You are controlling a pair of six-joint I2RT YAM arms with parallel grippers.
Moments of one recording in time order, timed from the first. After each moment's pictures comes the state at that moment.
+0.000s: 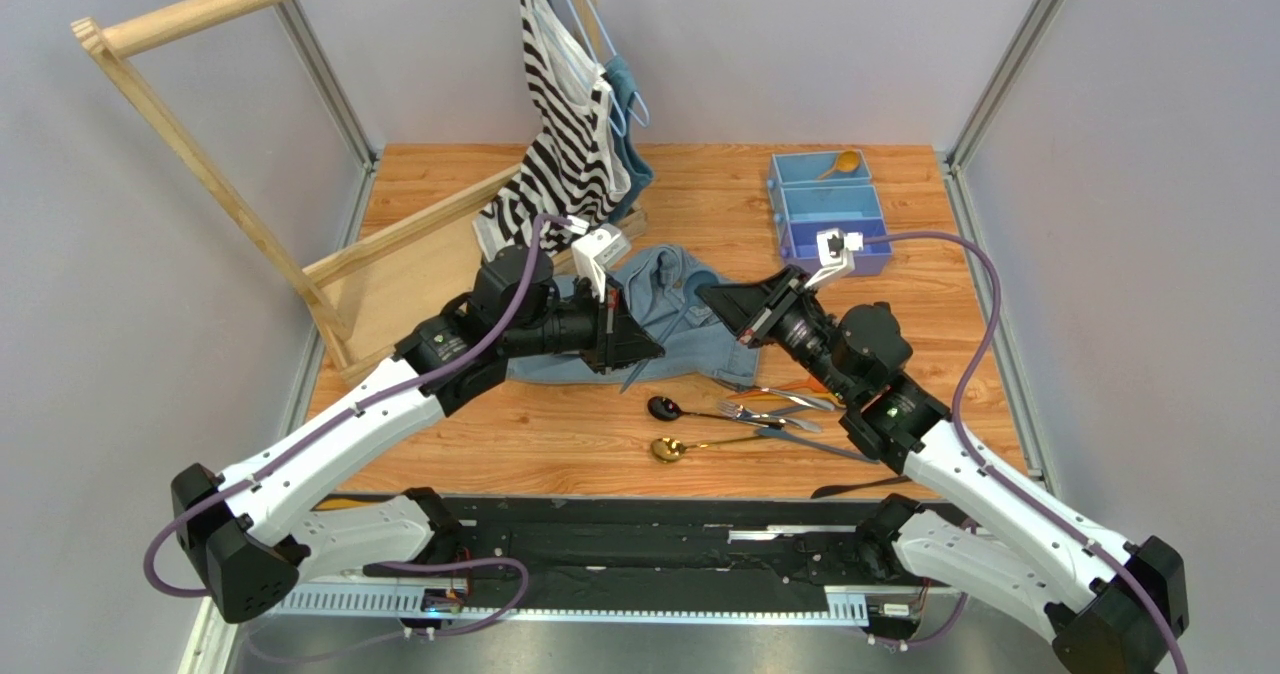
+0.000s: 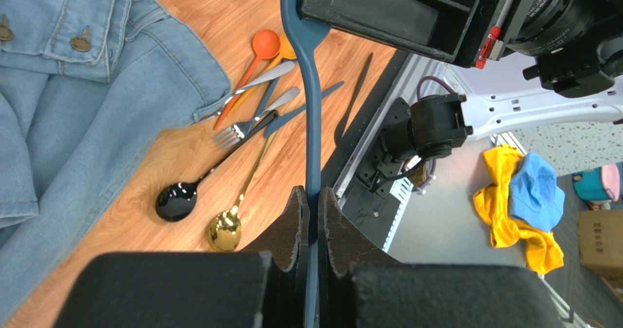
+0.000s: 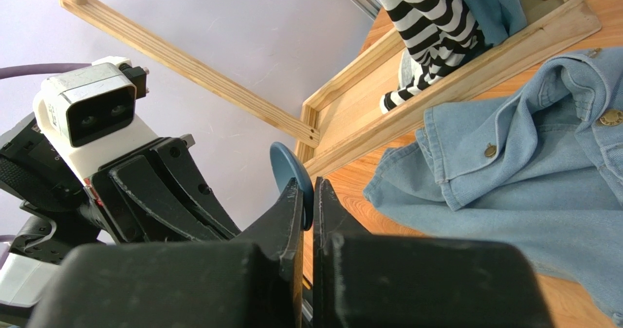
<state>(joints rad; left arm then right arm) -0.79 1.09 1.04 -0.30 0.42 -0.44 0.69 0.86 0.64 0.30 -0.05 0.90</state>
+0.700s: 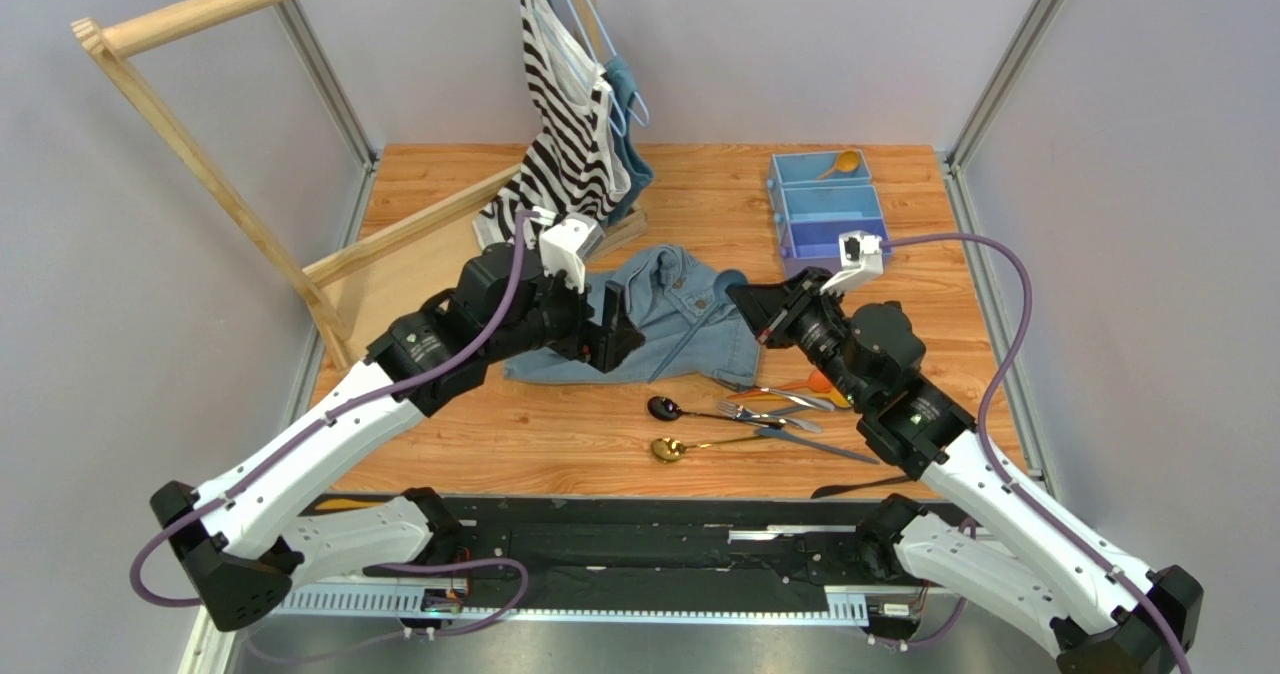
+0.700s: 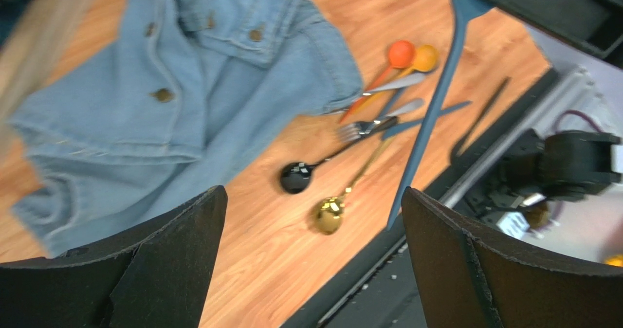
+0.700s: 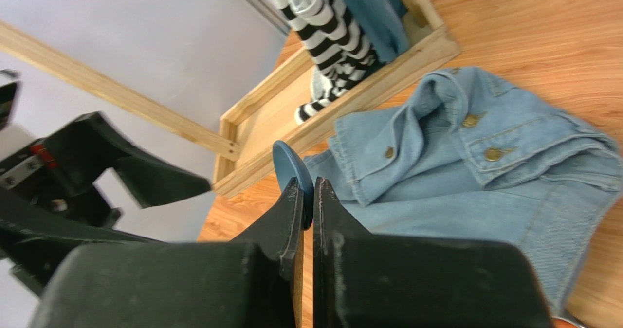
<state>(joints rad) -0.80 1.06 1.13 -0.54 0.09 -0.33 0.68 0.78 0.70 0.05 0.11 0.75</state>
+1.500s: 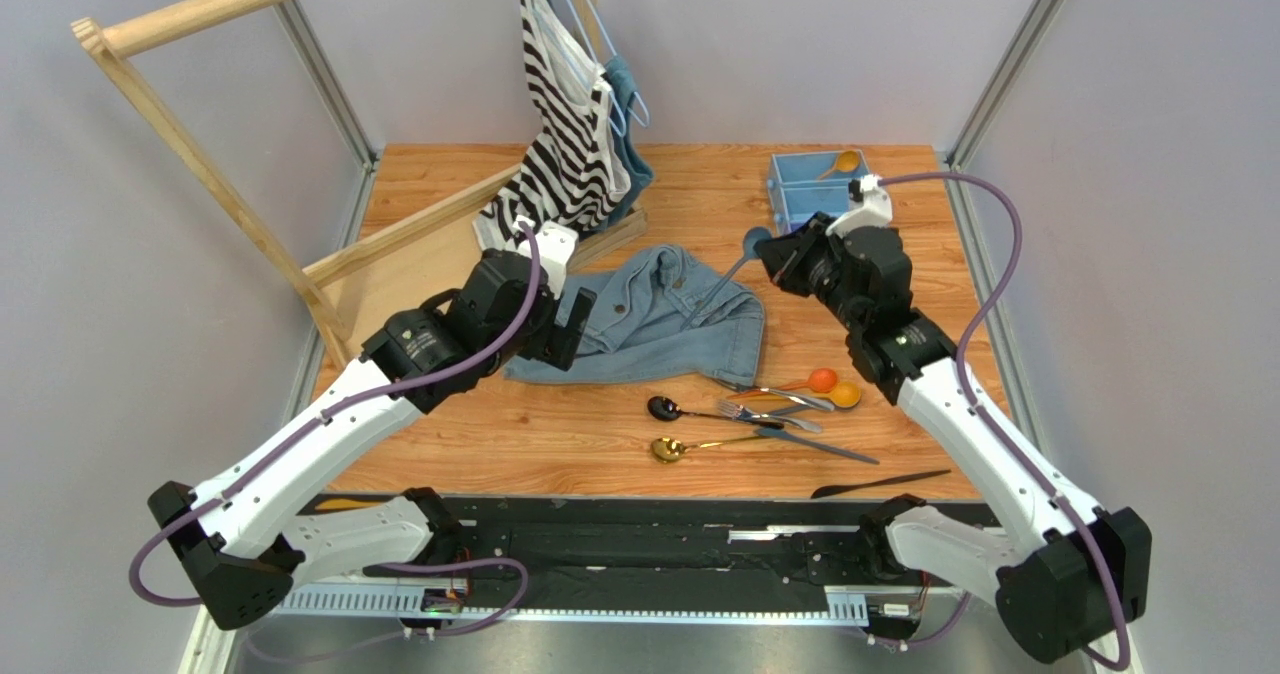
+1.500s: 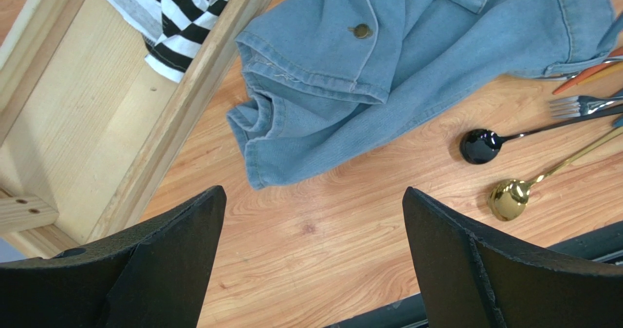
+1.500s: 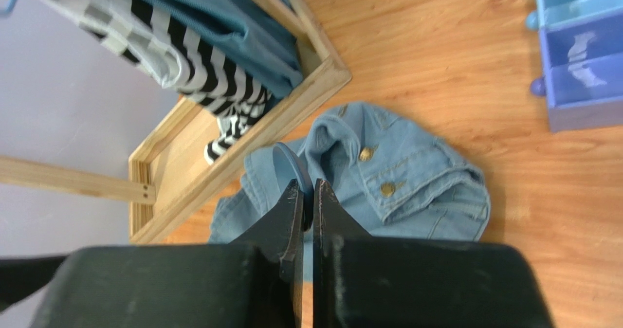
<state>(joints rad) -0.80 1.06 1.17 -0.81 -0.37 -0.16 0.40 1.05 0.88 -0.06 0.01 0.67</state>
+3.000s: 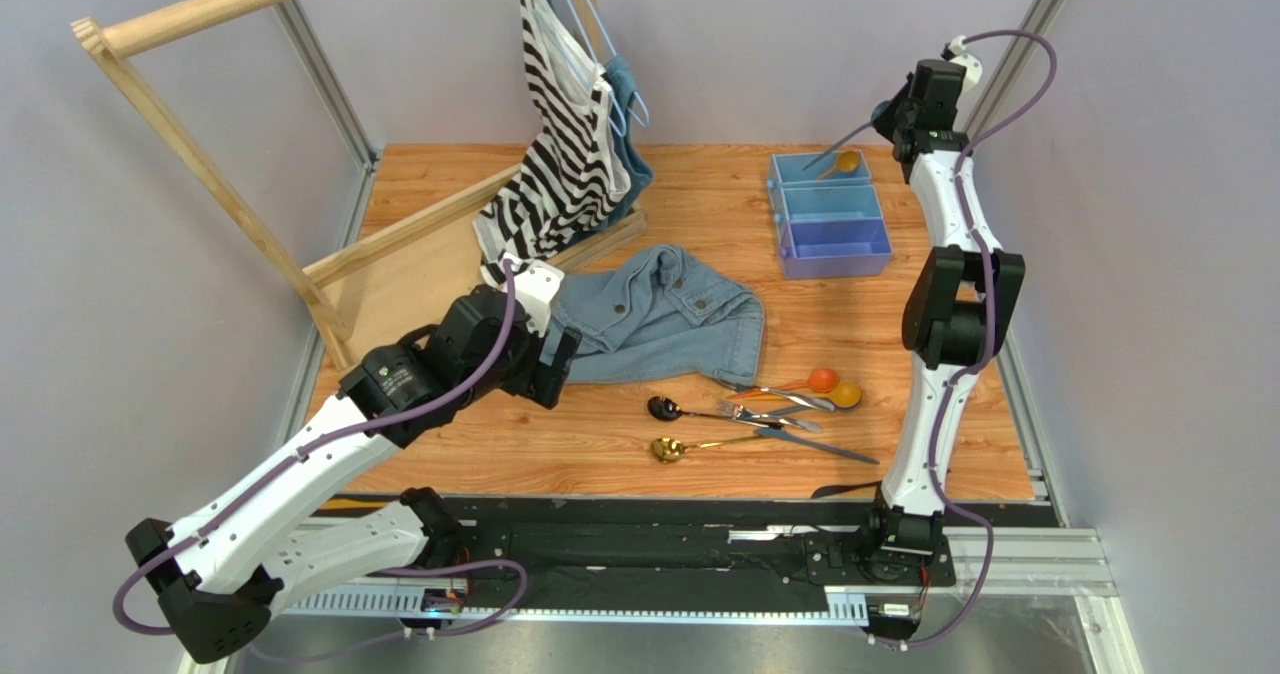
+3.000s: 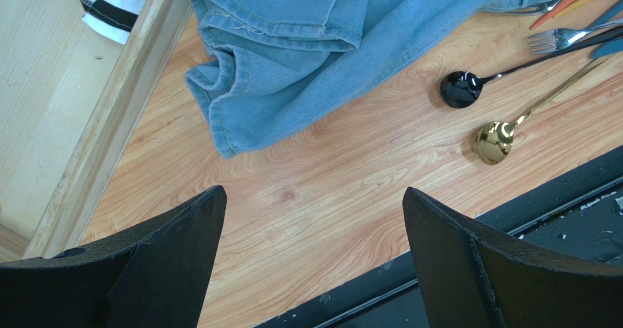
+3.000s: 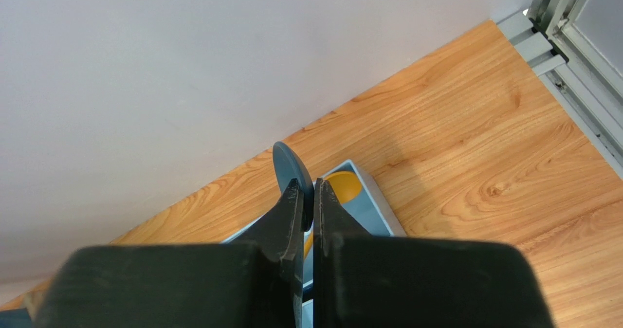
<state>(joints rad) -0.80 0.90 1.01 -0.83 -0.26 -0.17 -0.12 2.26 2.14 -0.25 0.08 0.51</state>
